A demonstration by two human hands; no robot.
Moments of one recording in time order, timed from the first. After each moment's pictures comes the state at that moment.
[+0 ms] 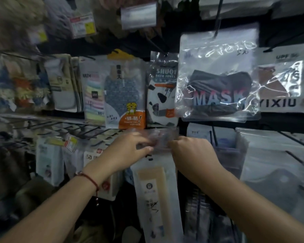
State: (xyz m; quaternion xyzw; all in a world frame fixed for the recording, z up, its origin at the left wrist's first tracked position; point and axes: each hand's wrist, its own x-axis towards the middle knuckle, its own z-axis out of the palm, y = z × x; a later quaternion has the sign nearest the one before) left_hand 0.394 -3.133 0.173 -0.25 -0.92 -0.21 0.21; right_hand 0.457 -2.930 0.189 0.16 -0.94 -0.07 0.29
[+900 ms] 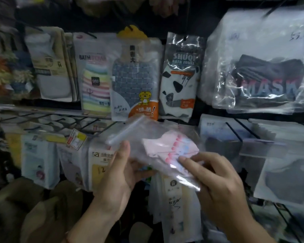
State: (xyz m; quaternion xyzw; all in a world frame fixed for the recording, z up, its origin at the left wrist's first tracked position) left_hand 0.429 -3.197 0.116 -0.15 -0.50 -0.85 0.00; right_hand 0.478 -2.986 0.106 0.20 -0.81 0.16 0.53
